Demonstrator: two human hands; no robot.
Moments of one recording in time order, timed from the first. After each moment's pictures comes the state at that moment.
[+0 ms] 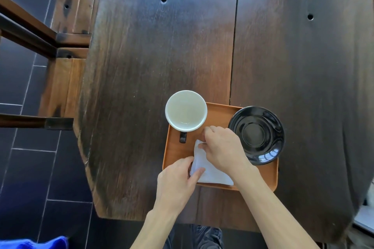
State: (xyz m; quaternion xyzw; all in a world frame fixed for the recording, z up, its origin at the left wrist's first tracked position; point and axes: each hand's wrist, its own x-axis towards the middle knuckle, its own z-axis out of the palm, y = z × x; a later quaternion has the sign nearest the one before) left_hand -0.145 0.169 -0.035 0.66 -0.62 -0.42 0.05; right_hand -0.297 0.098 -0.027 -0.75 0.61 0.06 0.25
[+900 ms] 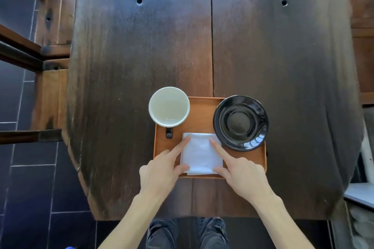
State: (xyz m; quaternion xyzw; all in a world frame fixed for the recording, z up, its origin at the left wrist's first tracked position) left_hand -0.134 0.153 -0.048 0.61 -0.69 -0.37 -0.10; right_hand -0.357 0.197 -0.030 -0.63 0.69 0.12 0.34
